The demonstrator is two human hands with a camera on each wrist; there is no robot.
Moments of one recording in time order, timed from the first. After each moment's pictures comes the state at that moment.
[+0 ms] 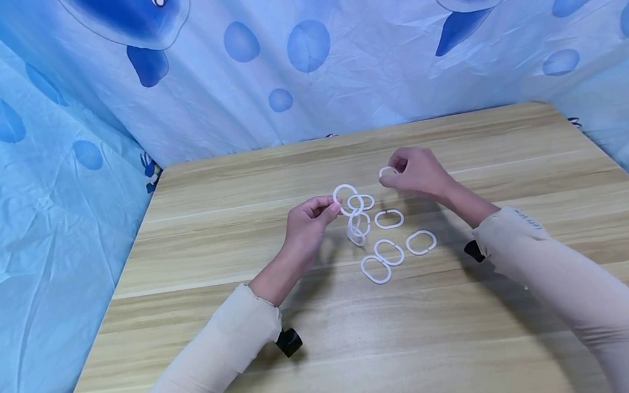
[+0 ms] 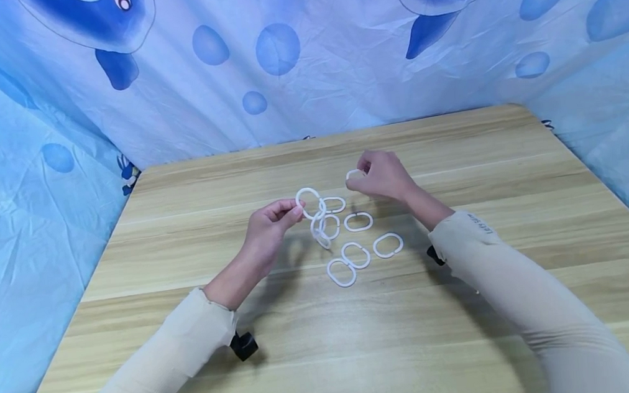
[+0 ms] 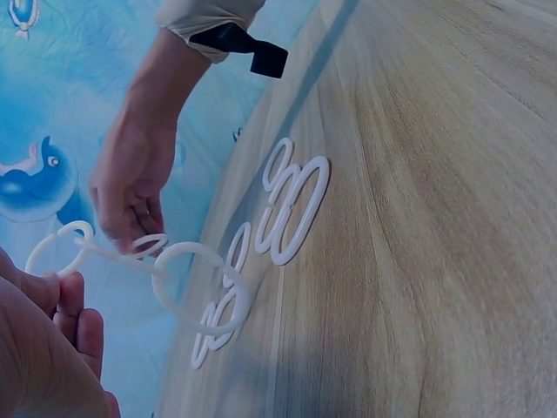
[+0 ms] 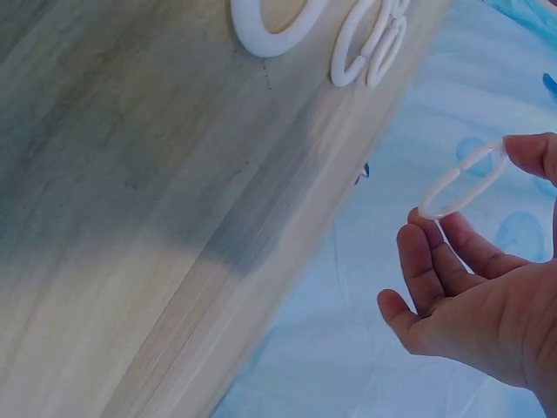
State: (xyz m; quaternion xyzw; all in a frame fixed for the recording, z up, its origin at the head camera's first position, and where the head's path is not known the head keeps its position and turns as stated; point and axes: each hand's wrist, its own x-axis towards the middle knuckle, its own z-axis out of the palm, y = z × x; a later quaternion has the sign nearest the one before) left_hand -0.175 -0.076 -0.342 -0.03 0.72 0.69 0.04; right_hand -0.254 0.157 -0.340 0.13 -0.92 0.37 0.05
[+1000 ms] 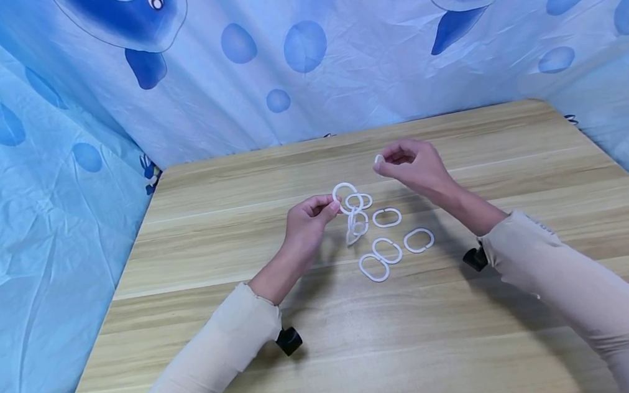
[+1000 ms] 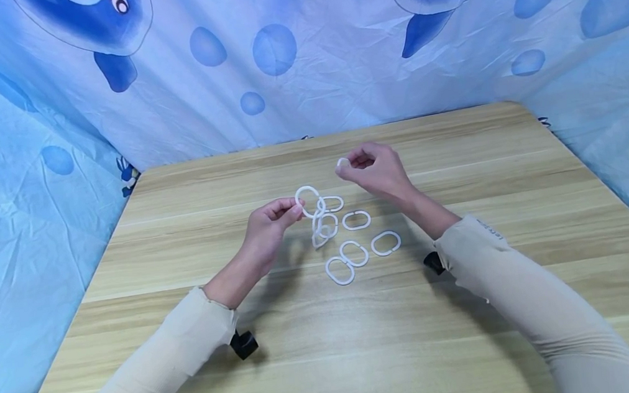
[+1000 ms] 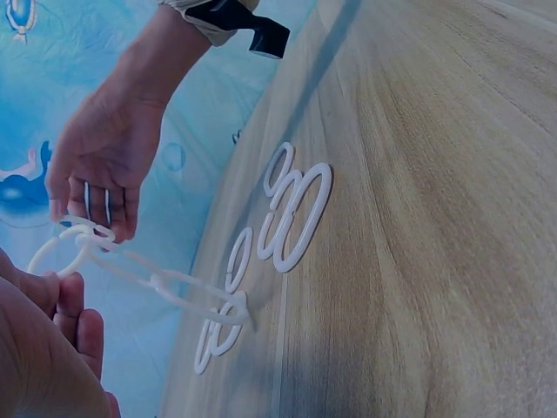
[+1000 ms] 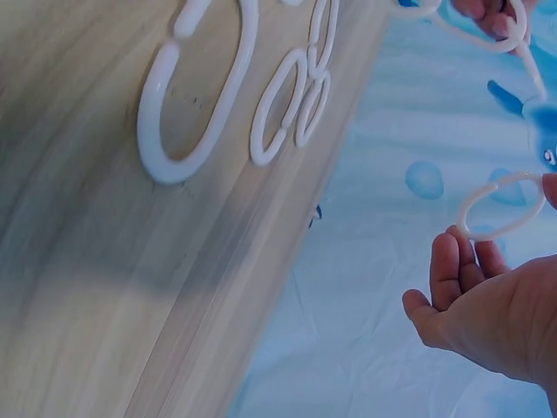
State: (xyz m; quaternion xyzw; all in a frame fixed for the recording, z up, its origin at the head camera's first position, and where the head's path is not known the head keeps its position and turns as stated) left_hand -0.173 -0.072 -0.340 -0.02 0.72 0.69 0.04; right_hand -0.228 0.151 -0.322 0.11 -0.82 0.56 0.08
